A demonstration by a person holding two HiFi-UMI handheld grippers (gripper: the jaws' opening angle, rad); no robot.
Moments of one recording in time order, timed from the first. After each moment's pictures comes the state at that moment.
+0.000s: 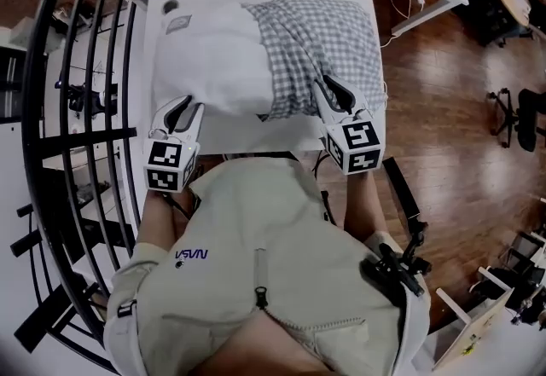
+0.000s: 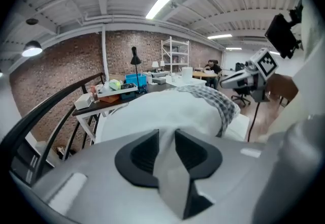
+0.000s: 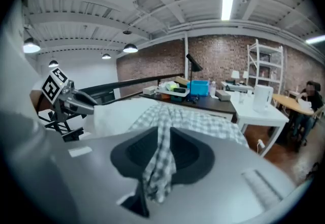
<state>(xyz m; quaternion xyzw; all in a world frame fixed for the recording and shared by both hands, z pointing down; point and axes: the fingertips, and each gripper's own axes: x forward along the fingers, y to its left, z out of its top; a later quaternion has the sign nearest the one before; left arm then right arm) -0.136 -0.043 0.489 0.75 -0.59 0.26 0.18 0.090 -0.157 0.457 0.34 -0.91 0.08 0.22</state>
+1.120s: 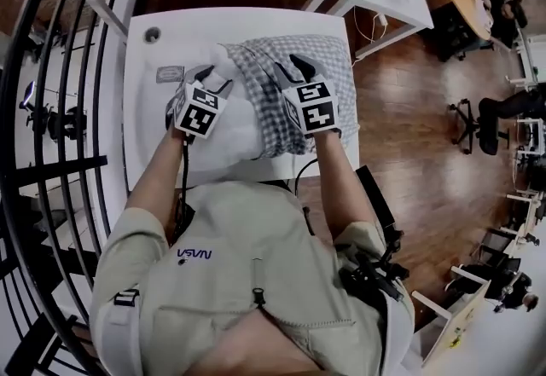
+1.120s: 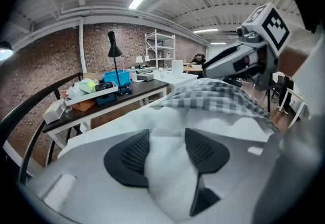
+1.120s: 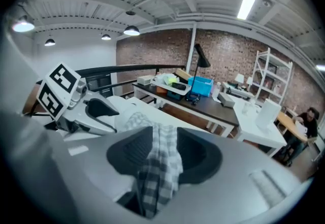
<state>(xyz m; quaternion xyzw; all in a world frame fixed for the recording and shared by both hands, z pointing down) -0.108 -0.217 0.538 0.80 -0.50 0.29 0.17 -0.001 -0.270 0.461 0.34 -0.89 0.04 0.31</state>
